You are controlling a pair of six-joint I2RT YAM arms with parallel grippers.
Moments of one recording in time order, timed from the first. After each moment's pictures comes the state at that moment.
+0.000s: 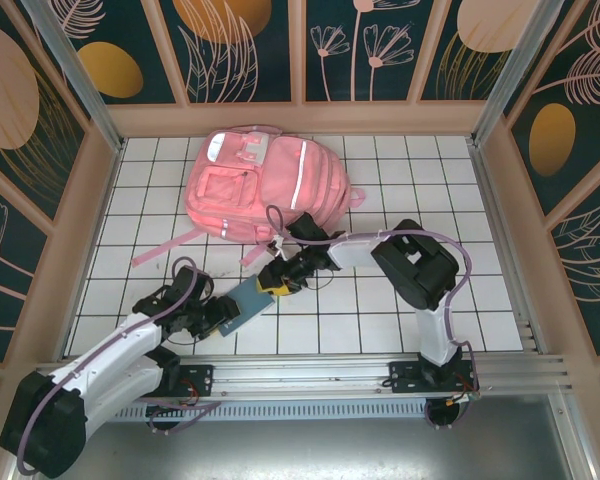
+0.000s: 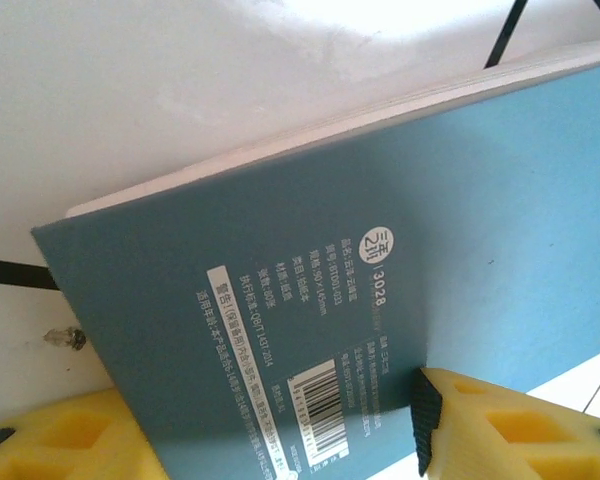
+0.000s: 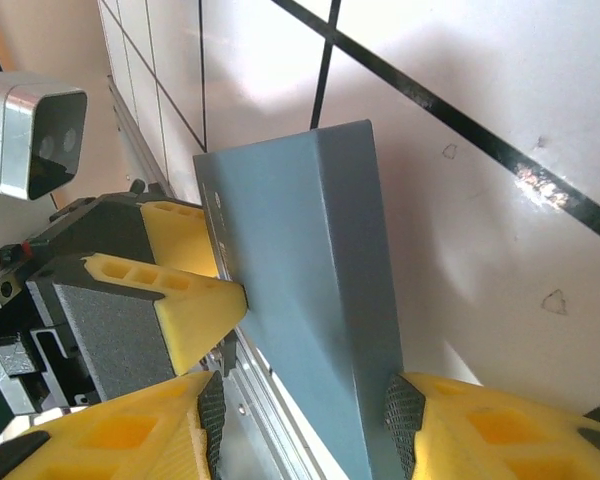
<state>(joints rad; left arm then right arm) -0.47 0.89 0.30 -0.55 0.31 -0.99 0.83 2.01 1.08 -0.02 -0.94 0.74</state>
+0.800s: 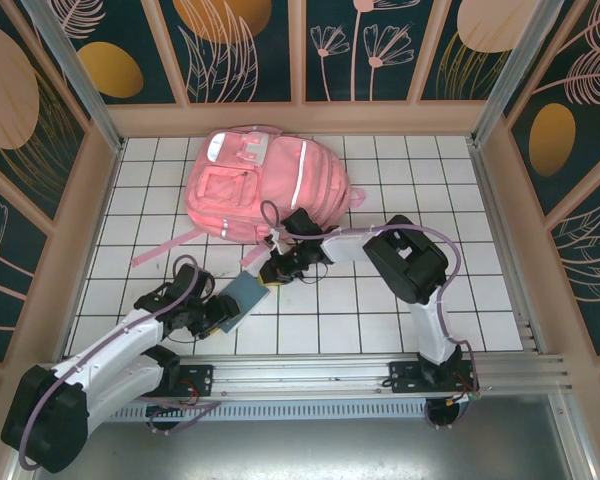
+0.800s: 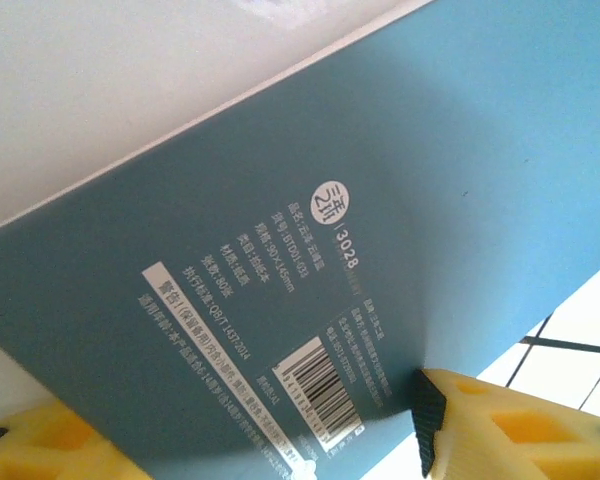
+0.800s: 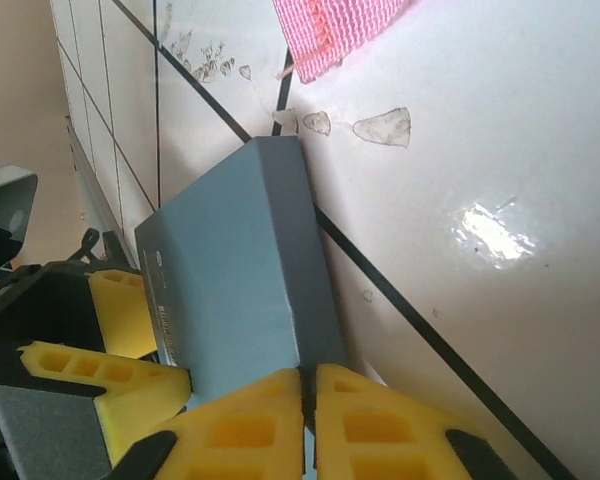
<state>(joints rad) -0.47 0.90 0.32 -0.57 0.32 -0.99 0.82 2.07 1.17 -0.07 -0.84 0.66</state>
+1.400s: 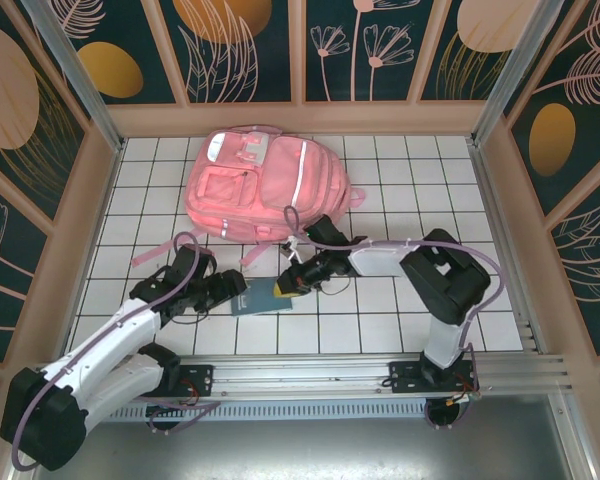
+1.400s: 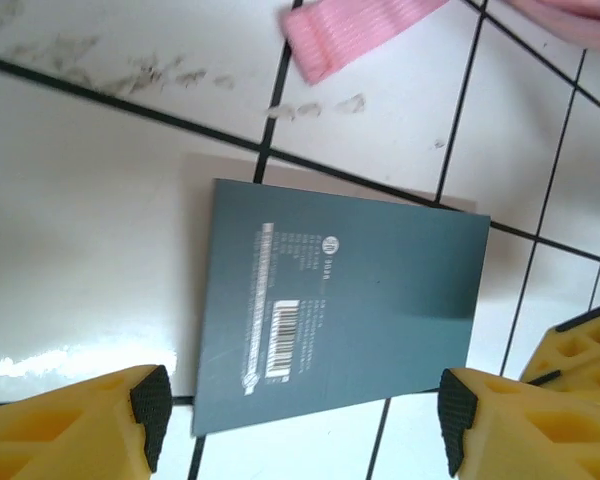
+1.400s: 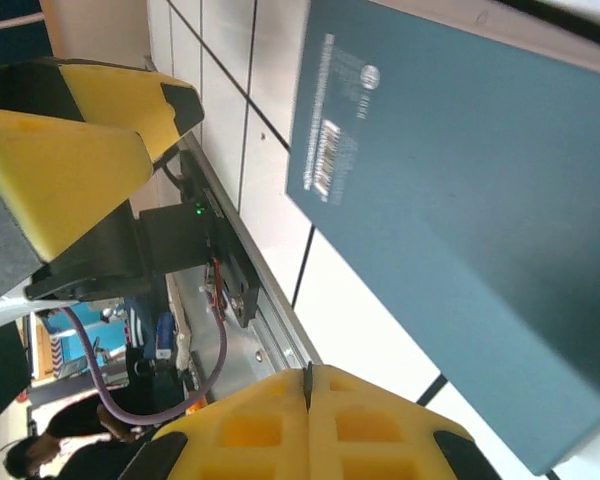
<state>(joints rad) -0.49 0.93 0.52 -0.57 0.19 -0.89 0.76 1.78 0.91 -0.06 -0.95 0.68</state>
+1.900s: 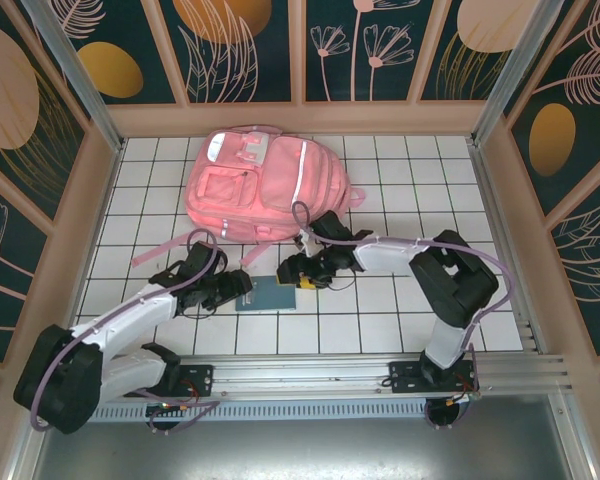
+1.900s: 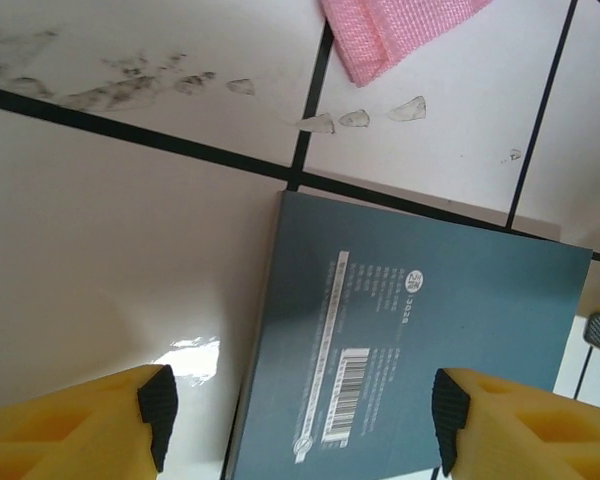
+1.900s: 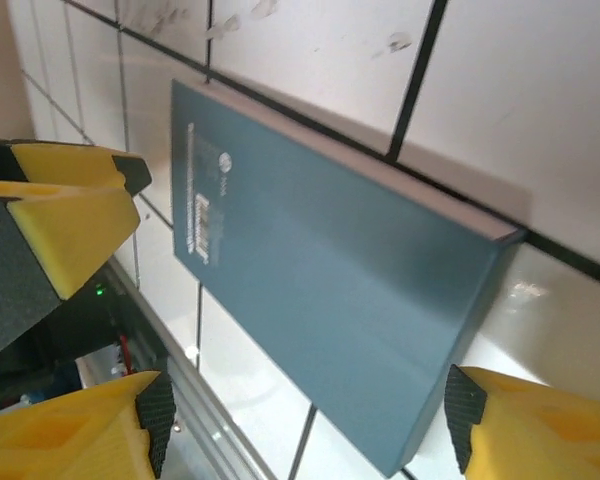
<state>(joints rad) -0.49 1.15 0.47 -0.37 0.21 -0.87 0.75 1.78 0.96 -0.21 -0.68 0.66</state>
